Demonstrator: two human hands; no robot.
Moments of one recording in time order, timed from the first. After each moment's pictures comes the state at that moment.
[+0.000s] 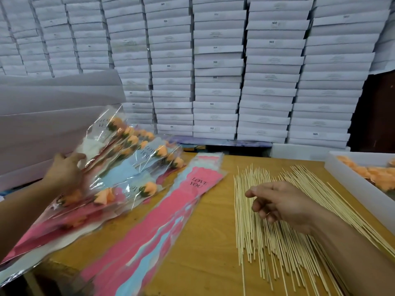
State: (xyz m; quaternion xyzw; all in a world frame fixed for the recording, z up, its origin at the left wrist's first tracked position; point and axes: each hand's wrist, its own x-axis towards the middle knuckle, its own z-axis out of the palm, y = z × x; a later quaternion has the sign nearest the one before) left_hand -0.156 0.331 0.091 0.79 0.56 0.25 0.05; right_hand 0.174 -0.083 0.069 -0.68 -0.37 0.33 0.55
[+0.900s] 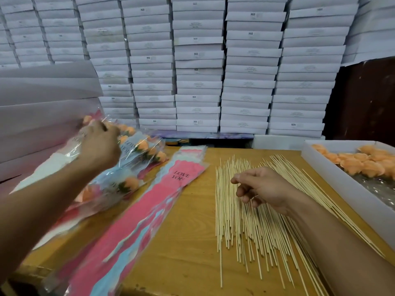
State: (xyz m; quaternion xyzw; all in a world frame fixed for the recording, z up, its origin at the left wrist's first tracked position) left_hand -0.036 0.243 0.127 0.85 0.43 0.30 -0.09; right_hand 0.183 -0.089 0.071 -0.71 -0.35 0.29 0.54
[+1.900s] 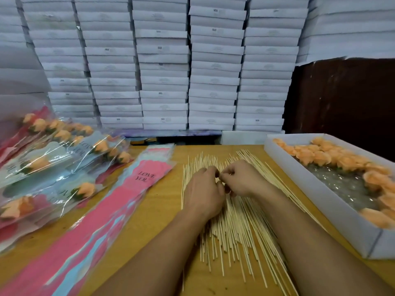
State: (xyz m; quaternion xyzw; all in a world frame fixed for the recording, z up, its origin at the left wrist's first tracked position) left_hand 0.133 0.000 0.027 0.91 0.19 0.31 0.20; right_hand 0.216 -0.097 0.065 -0.87 -0.34 0.09 0.36
